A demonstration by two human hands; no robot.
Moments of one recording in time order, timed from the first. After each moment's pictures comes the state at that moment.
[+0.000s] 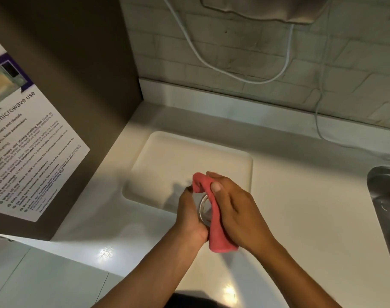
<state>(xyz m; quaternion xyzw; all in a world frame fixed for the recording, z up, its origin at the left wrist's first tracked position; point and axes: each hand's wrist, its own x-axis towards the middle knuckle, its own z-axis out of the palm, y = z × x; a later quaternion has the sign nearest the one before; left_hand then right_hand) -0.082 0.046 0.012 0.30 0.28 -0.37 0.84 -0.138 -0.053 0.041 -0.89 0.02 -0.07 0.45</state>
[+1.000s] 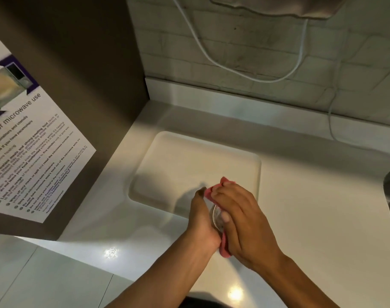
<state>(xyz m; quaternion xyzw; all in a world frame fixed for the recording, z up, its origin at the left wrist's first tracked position) -0.083 0.036 0.002 0.30 0.34 -0.38 0.81 -0.147 -0.058 0.012 -0.91 -0.09 -0.22 0.33</state>
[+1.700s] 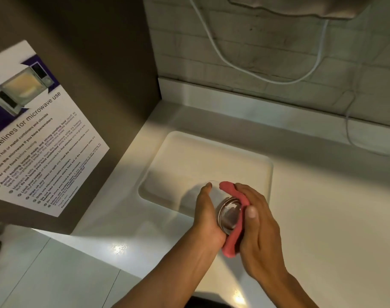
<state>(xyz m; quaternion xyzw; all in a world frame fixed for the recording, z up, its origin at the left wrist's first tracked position) -0.078 0.043 0.001 0.30 0.33 -0.39 0.81 -0.153 -0.038 0.012 -0.80 0.08 -0.19 0.56</state>
